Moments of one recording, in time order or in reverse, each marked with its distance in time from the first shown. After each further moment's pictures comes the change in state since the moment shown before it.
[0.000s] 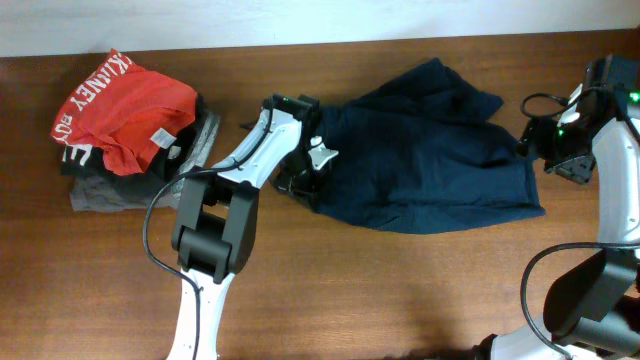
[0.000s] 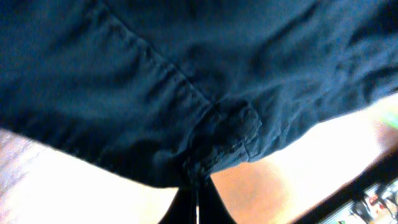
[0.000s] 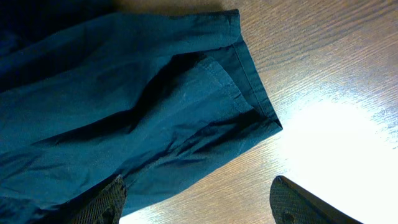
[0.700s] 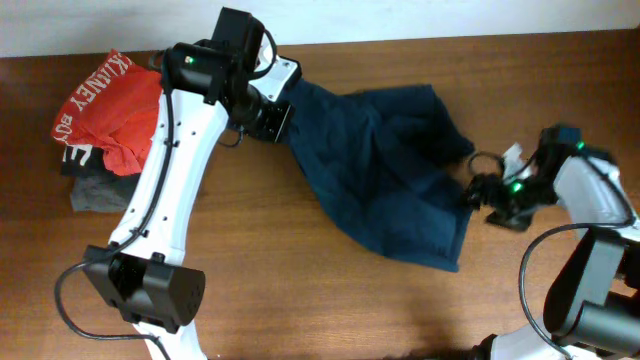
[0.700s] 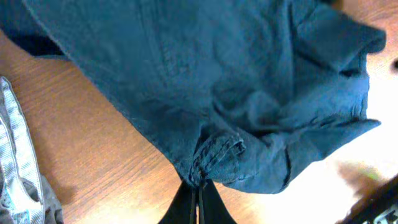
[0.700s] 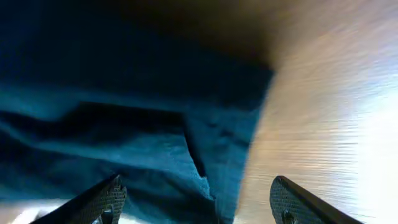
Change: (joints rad) left arm 0.126 -0.386 0.225 -0.035 -0.115 -0.004; right arm 0.006 -0.002 -0.510 0.193 -0.438 -0.223
